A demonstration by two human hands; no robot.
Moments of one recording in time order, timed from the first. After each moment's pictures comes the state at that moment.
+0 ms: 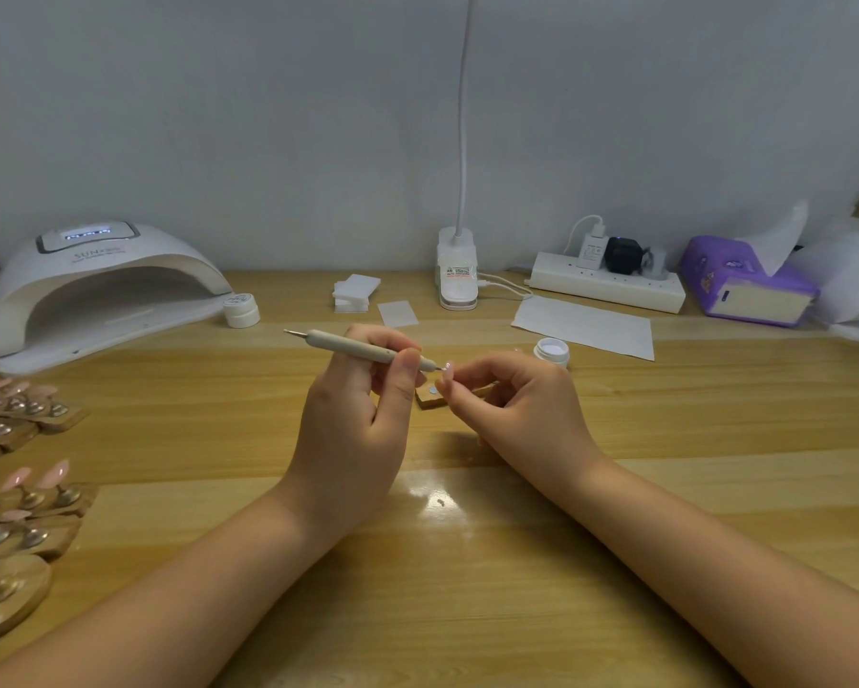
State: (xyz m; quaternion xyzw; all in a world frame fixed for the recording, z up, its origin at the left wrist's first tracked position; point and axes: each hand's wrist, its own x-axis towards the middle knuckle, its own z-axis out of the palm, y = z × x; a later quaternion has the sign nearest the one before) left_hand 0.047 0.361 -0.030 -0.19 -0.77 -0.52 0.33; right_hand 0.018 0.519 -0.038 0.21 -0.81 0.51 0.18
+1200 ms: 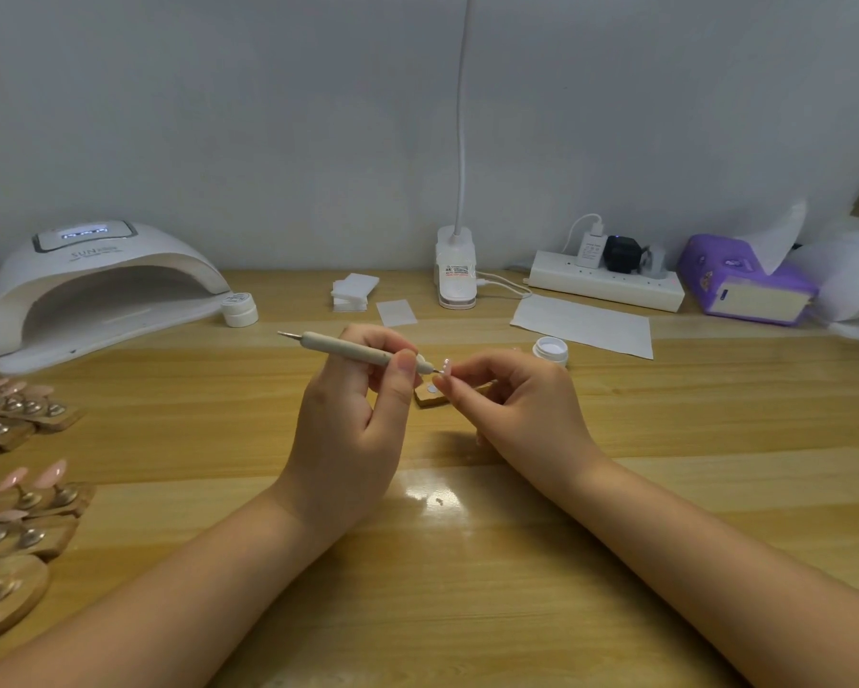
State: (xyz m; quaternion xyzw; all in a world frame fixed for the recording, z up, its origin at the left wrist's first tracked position) left_hand 0.049 0.361 -0.029 -0.20 -0.77 -0.51 0.33; right_hand 0.022 0.517 -0.031 0.20 -0.81 0.53 0.16
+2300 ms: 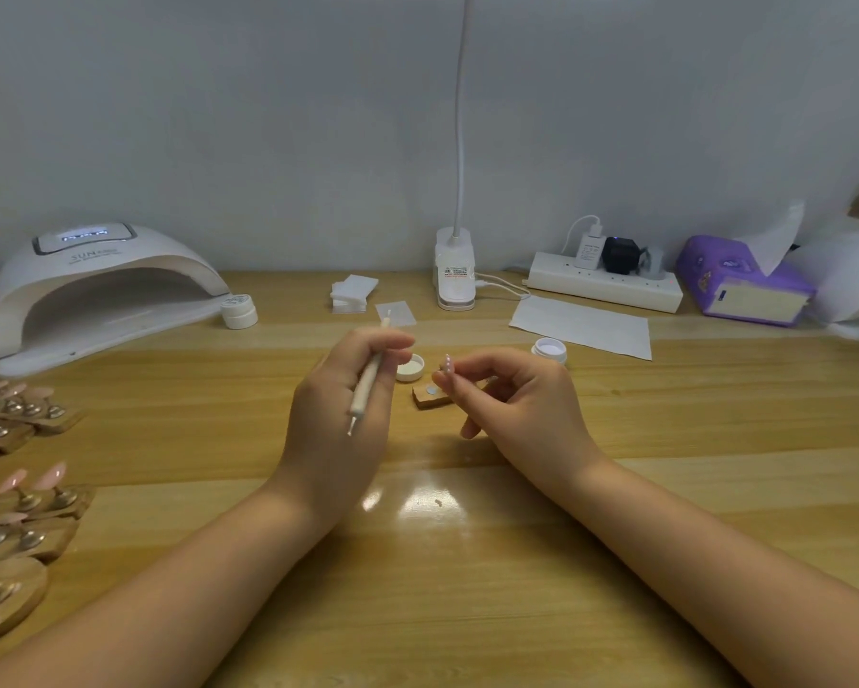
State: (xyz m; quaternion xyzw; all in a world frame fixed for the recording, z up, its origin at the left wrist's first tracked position) left_hand 0.039 0.353 -0.035 -0.17 -0.78 -0.51 0.31; right_hand 0.022 0.517 -0.032 0.20 -0.79 0.56 0.16
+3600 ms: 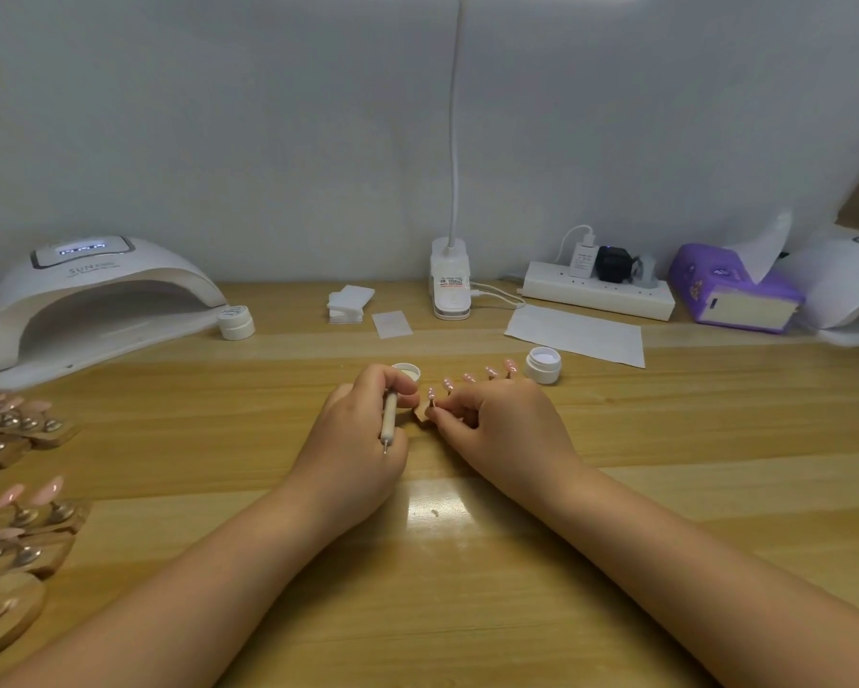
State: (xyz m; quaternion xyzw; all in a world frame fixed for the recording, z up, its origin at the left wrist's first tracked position) left_hand 0.027 0.348 -0.050 -0.16 -0.89 -0.39 0.16; right_hand 0.011 0.513 -0.042 0.19 -0.92 0.26 0.21
